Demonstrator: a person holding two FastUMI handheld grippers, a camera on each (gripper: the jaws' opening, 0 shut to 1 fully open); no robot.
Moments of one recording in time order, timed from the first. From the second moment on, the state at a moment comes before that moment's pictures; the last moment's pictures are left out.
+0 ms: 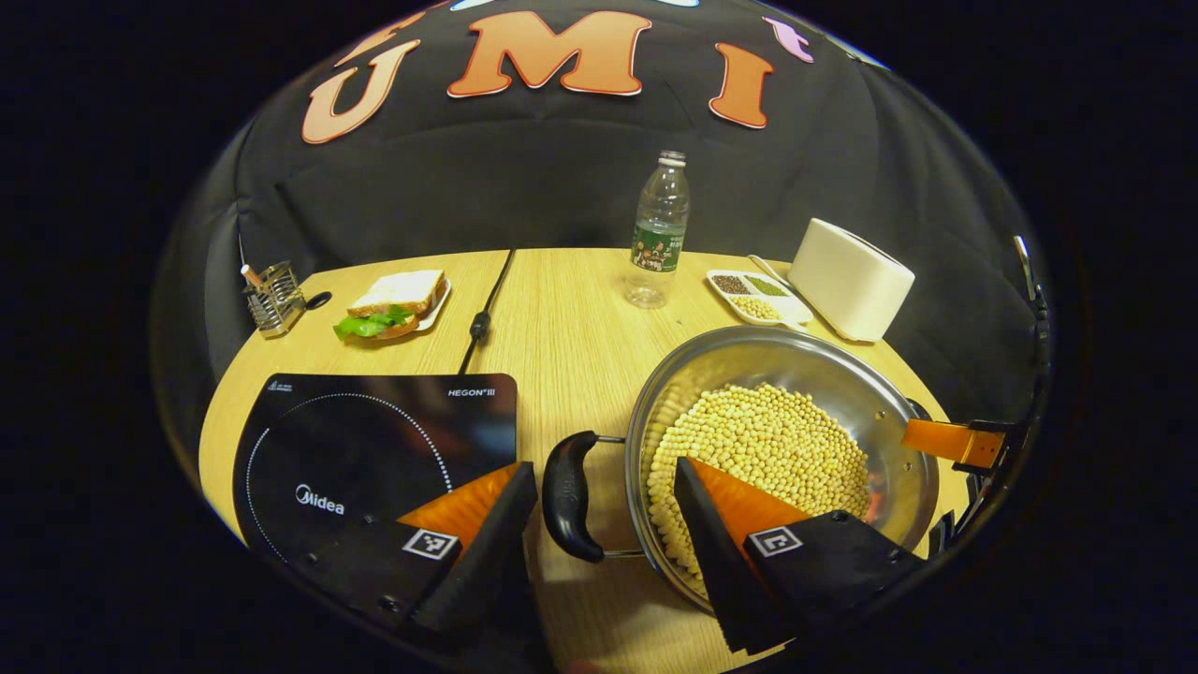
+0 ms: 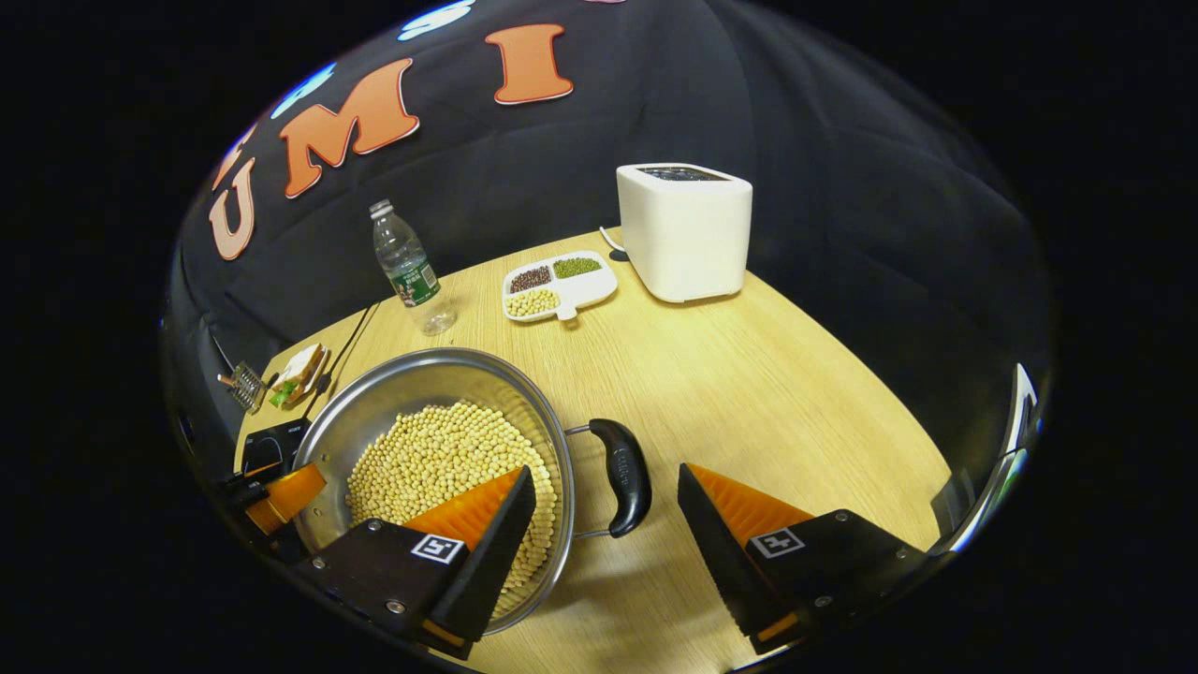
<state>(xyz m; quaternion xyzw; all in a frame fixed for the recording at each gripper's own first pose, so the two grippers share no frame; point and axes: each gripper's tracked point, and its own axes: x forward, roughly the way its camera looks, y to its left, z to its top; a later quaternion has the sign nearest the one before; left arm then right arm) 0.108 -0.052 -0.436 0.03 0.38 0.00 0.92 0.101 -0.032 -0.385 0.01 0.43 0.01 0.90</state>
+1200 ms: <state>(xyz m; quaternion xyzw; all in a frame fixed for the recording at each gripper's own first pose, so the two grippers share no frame) 0.104 -0.046 -0.420 0.02 0.42 0.03 0.91 0.102 -0.023 -0.379 0.04 0.42 0.02 0.90</state>
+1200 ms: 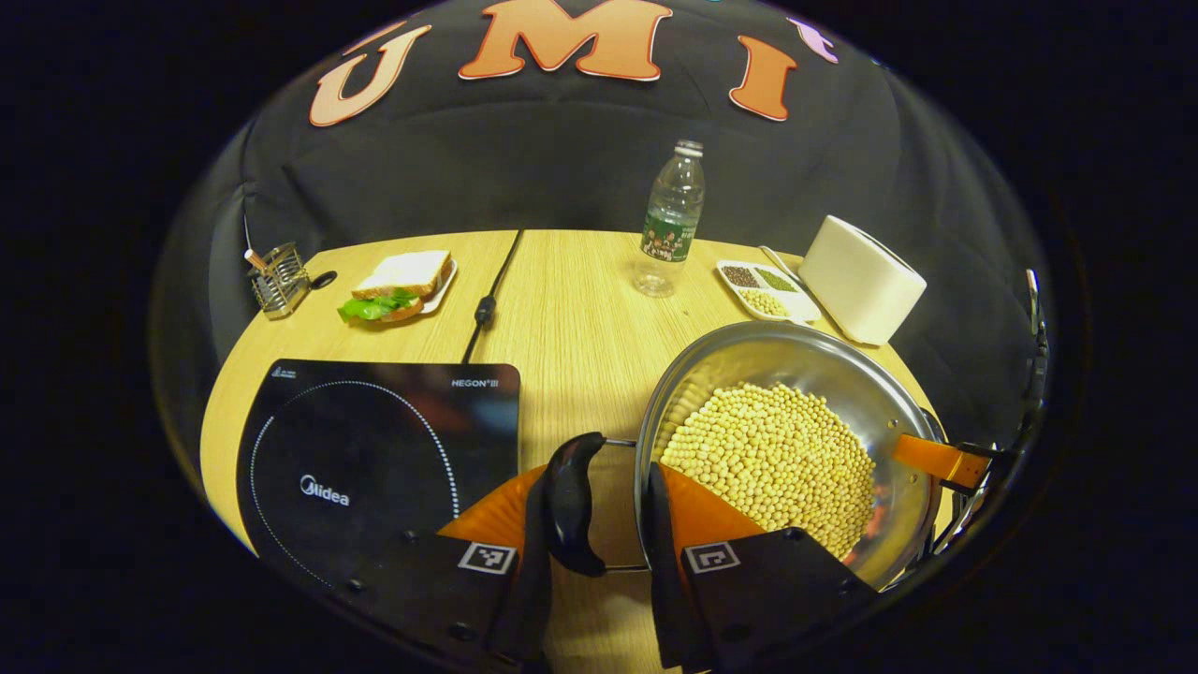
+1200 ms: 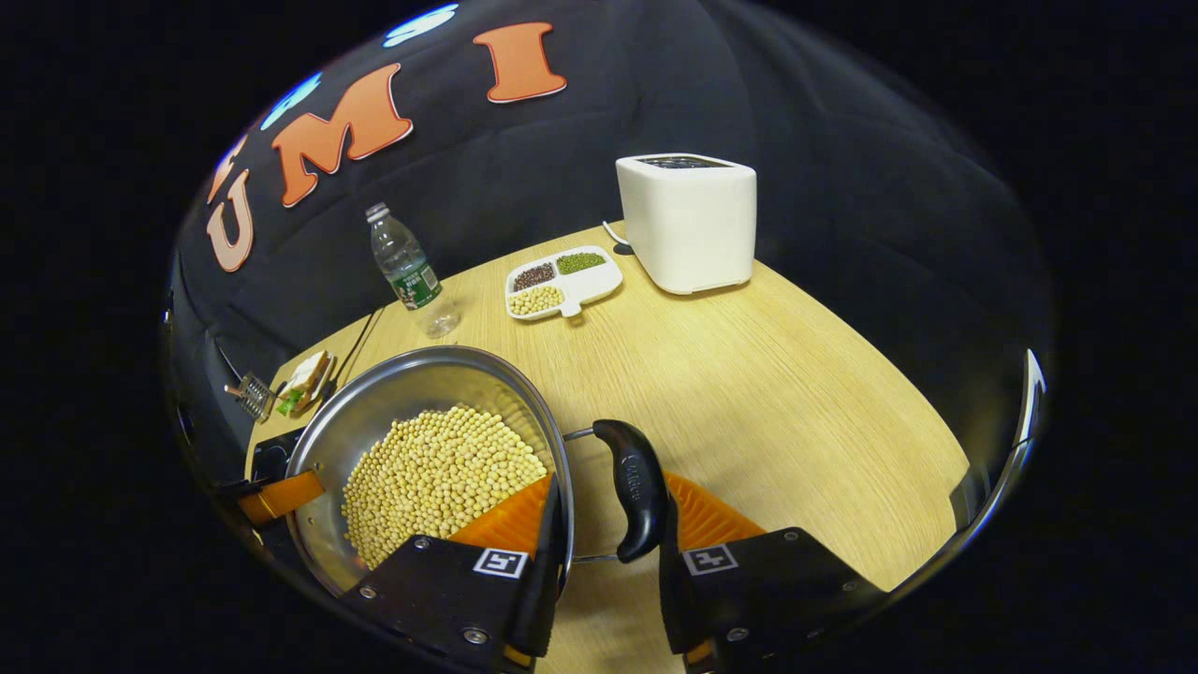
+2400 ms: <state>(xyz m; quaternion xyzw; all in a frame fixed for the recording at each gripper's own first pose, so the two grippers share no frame) 0.023 0.166 -0.294 0.00 0.38 0.14 0.92 0.043 0.205 -0.319 0.05 0.42 0.14 0.89</state>
